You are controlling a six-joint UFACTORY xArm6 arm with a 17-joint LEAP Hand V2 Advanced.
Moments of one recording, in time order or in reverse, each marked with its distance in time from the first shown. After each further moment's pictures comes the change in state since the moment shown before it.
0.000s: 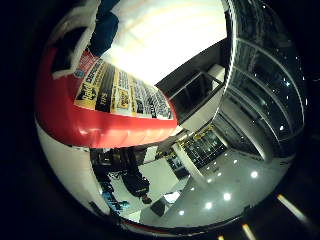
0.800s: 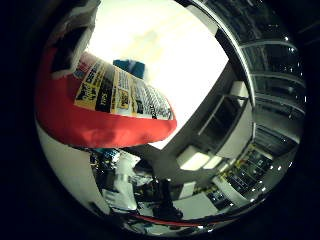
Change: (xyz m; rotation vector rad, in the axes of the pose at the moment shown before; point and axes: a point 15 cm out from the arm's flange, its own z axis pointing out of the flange) arm -0.056 -0.019 -0.163 0.602 -0.517 -0.085
